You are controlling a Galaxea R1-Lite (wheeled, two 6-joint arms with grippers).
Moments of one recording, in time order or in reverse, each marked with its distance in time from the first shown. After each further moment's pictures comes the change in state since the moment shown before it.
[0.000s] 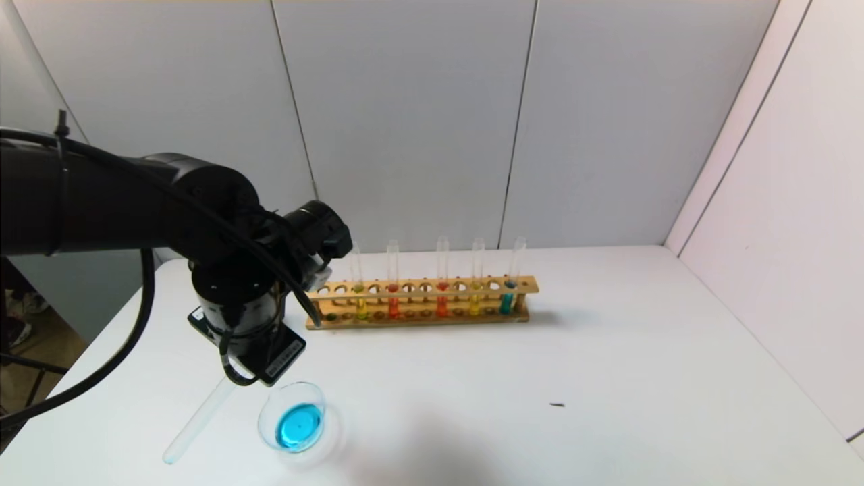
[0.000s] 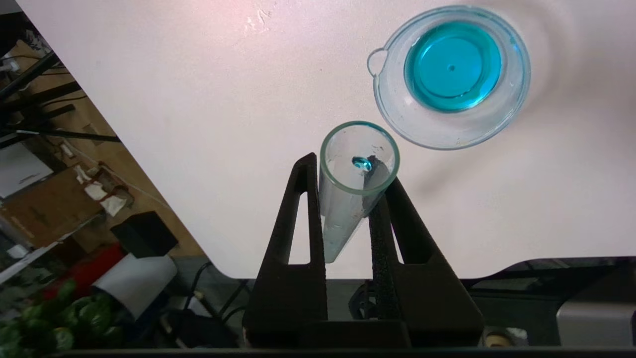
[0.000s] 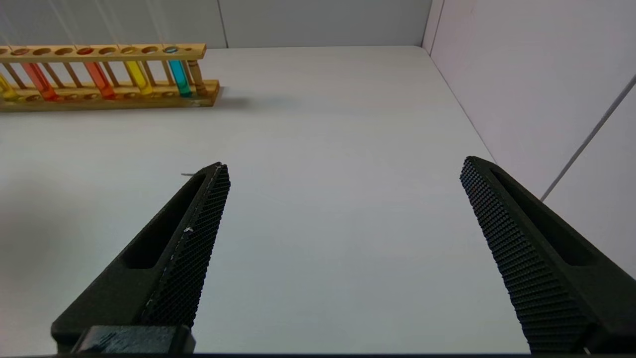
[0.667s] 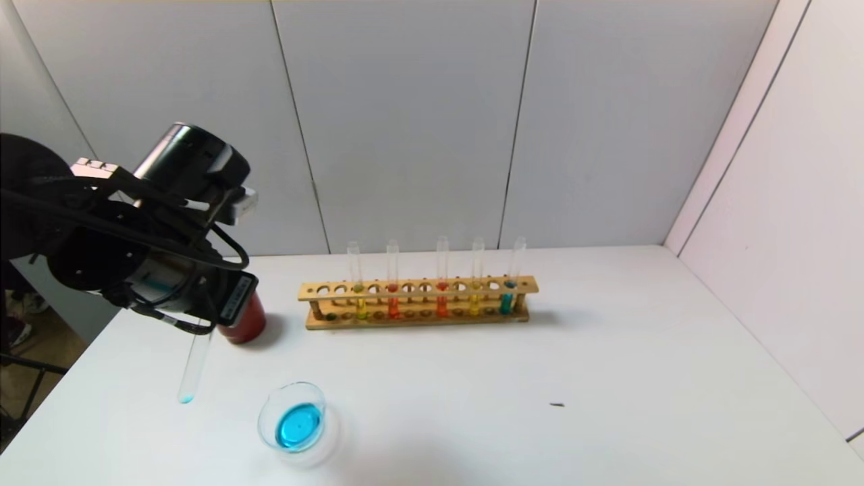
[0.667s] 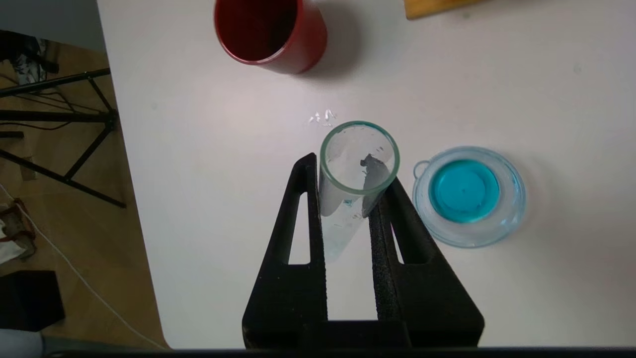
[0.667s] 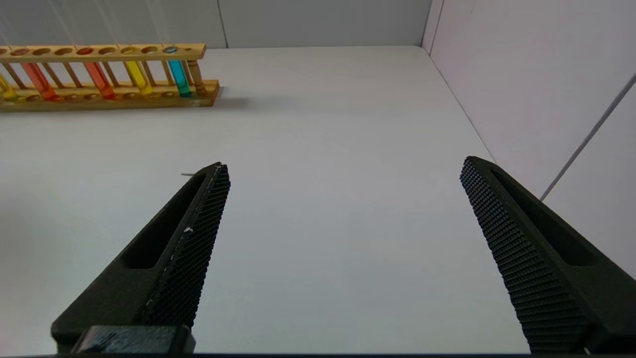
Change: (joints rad) left arm 0.161 -0.251 0.164 -0.367 -0.010 0.002; right arm 0.000 0.000 0.000 0.000 0.000 0.000
